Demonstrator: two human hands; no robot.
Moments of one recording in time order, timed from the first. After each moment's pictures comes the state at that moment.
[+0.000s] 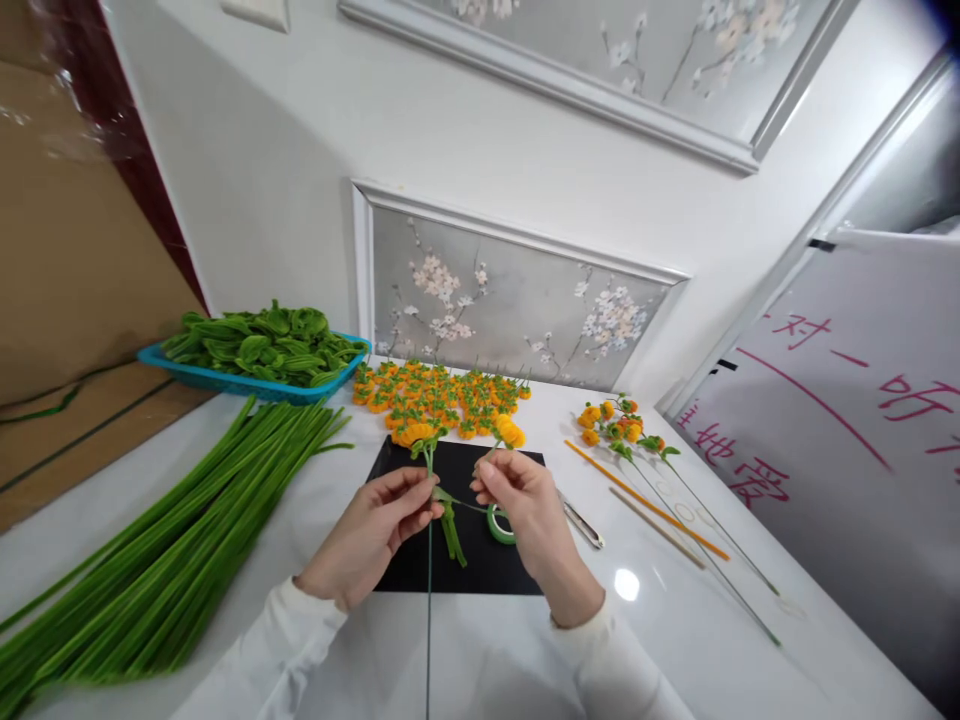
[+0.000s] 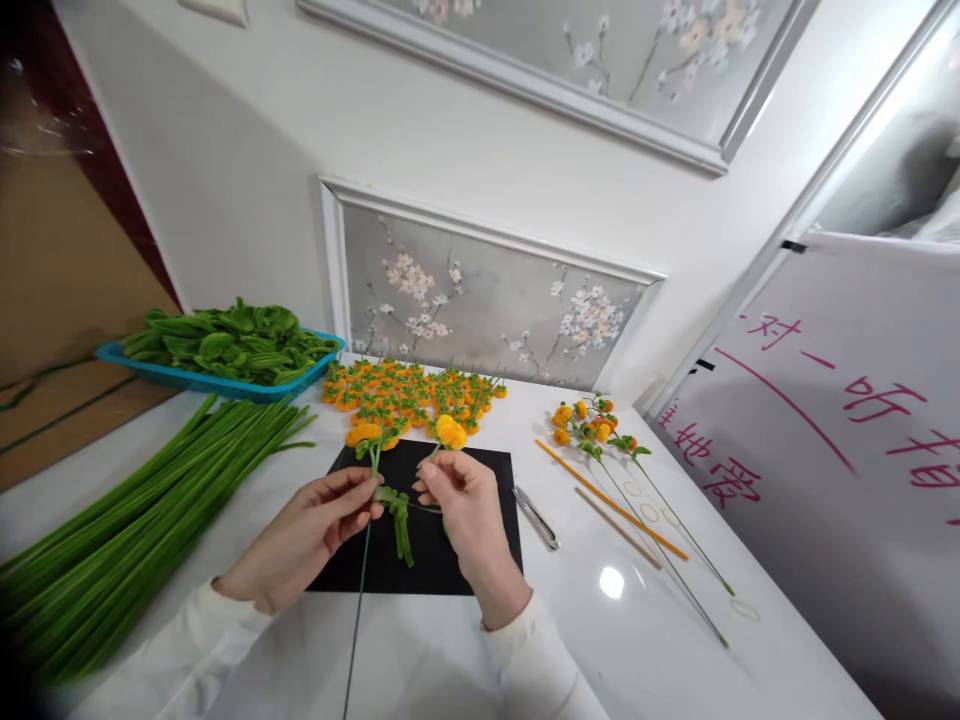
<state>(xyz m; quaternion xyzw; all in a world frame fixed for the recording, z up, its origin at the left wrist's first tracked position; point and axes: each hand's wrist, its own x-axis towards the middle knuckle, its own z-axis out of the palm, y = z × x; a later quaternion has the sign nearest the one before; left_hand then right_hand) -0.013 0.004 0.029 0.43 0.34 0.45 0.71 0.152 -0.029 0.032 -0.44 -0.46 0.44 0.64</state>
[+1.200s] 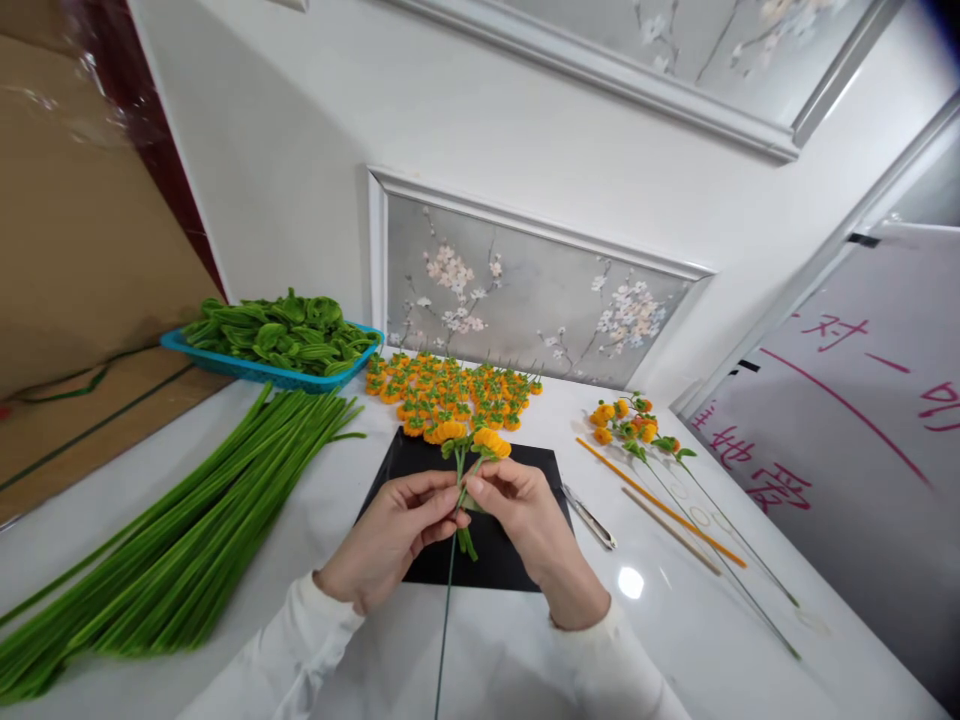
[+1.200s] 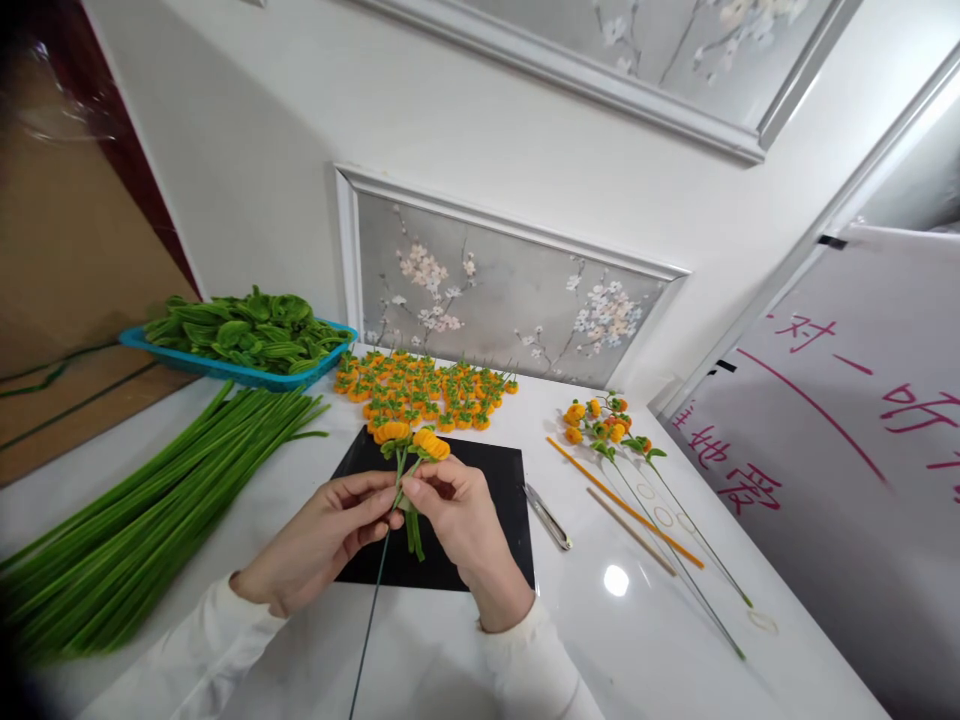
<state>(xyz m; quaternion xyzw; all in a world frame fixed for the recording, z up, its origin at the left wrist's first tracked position) -0.010 -0.005 0.027 0.44 0.31 0.40 0.74 0.143 -0.031 0.032 -0.43 -0.53 0.45 0.58</state>
